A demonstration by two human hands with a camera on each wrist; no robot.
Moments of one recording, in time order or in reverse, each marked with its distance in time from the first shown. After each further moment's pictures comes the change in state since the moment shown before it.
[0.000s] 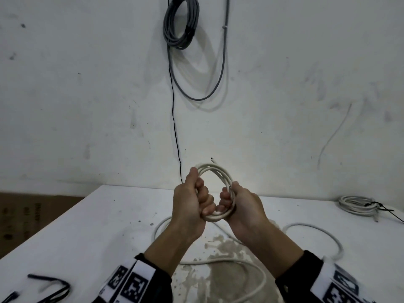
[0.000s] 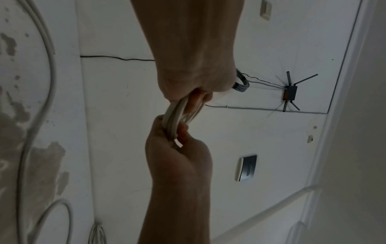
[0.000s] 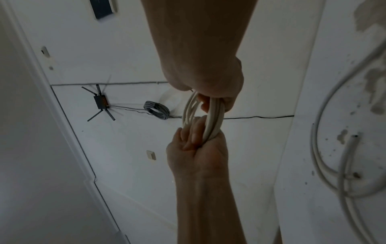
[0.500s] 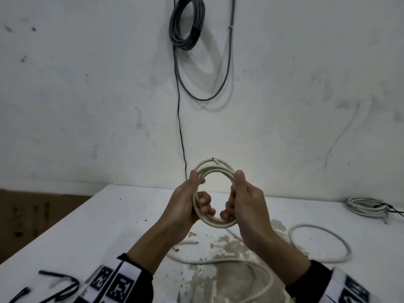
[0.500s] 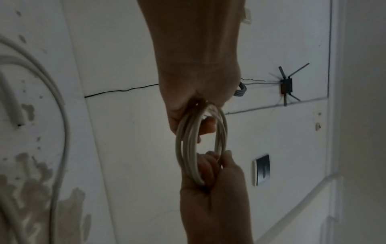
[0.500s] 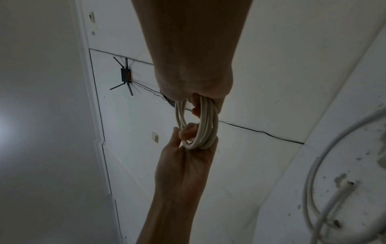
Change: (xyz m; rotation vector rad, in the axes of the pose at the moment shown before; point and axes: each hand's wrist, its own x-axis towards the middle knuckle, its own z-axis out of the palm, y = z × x) left_hand -0.001 0.014 -0.029 0.280 -0.132 -0.011; right_hand -0.014 0.007 0.002 -0.427 -0.057 -0.341
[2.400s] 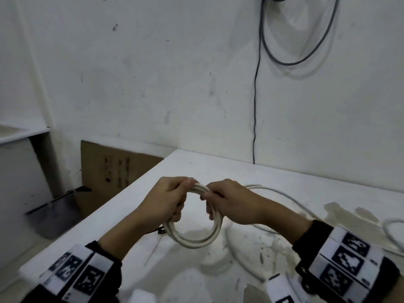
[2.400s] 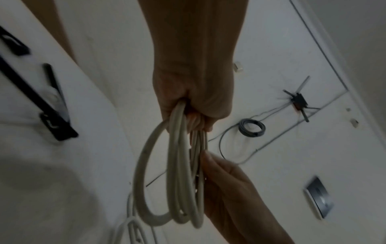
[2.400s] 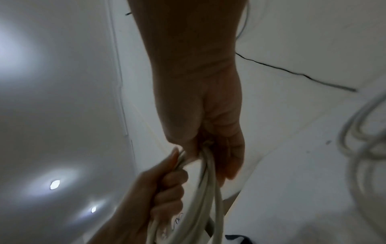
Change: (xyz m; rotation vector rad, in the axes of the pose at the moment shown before) left_hand -0.092 0.033 -0.180 0.584 0.194 0.012; right_hand -0.031 0.048 0.136 -0.746 -1.019 -0.180
